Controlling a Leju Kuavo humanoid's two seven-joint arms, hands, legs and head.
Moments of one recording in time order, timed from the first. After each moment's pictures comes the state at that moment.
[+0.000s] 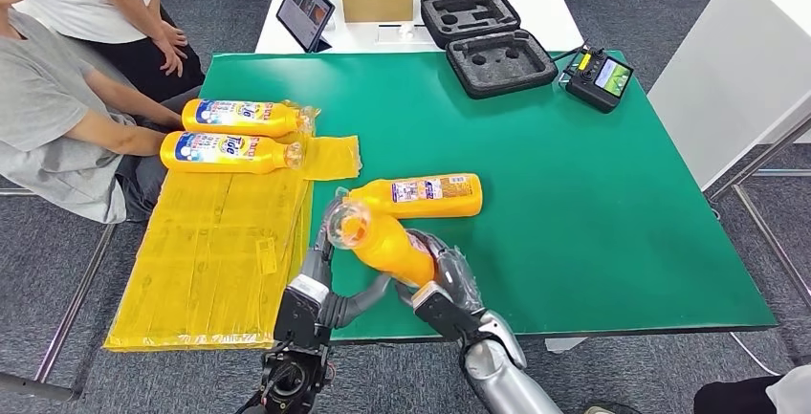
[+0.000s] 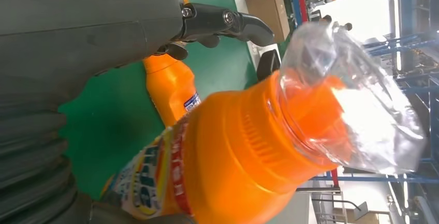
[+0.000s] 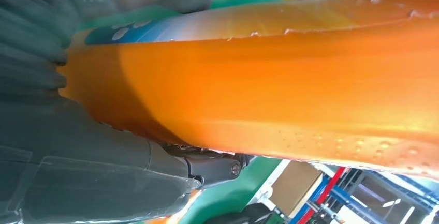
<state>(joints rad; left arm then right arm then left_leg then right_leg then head) -0.16 -0.20 -0.52 -1.18 0.08 0.49 -0.70 -0.23 0.13 0.20 -0.90 0.41 -0.38 -0.70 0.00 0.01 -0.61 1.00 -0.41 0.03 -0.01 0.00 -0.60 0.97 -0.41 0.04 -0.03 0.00</state>
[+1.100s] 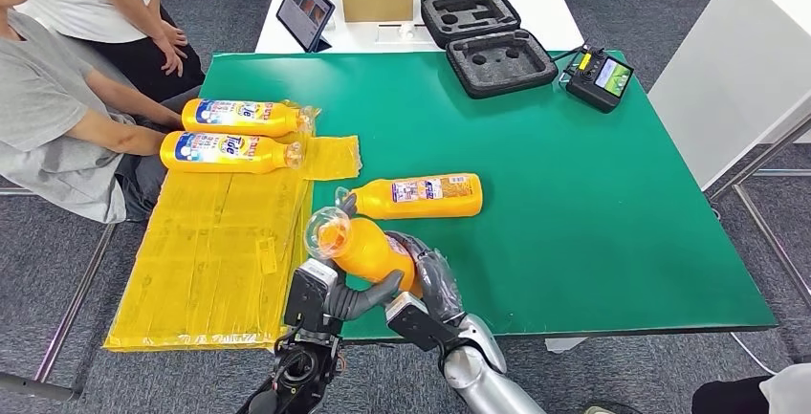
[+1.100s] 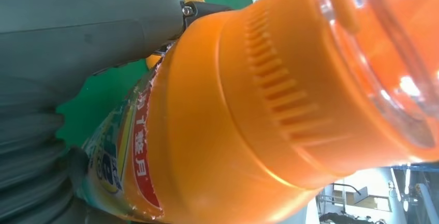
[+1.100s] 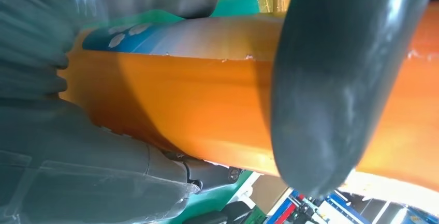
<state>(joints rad) -0.22 -0.25 -0.49 -1.08 0.14 0.42 -0.70 -0.26 0.15 0.36 -0.87 0.39 -0.48 -0.70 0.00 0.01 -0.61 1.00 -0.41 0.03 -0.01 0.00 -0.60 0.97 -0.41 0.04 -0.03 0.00</state>
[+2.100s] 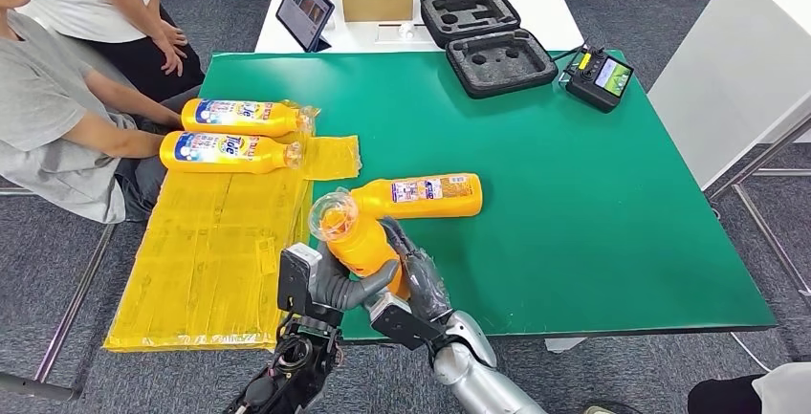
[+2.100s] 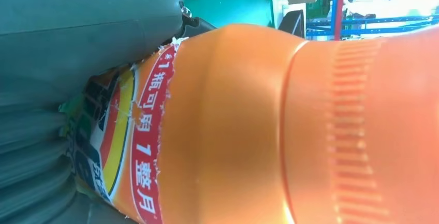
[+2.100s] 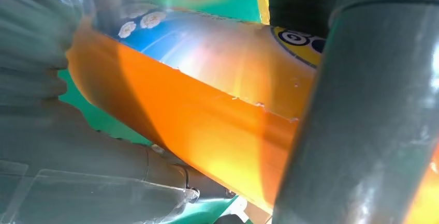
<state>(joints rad) -0.26 -0.25 -0.47 -1.02 0.27 0.27 -0.70 -0.32 0.17 0.43 -0.75 0.37 -0.51 -0.70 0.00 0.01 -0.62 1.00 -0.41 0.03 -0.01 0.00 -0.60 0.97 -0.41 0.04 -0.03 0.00</state>
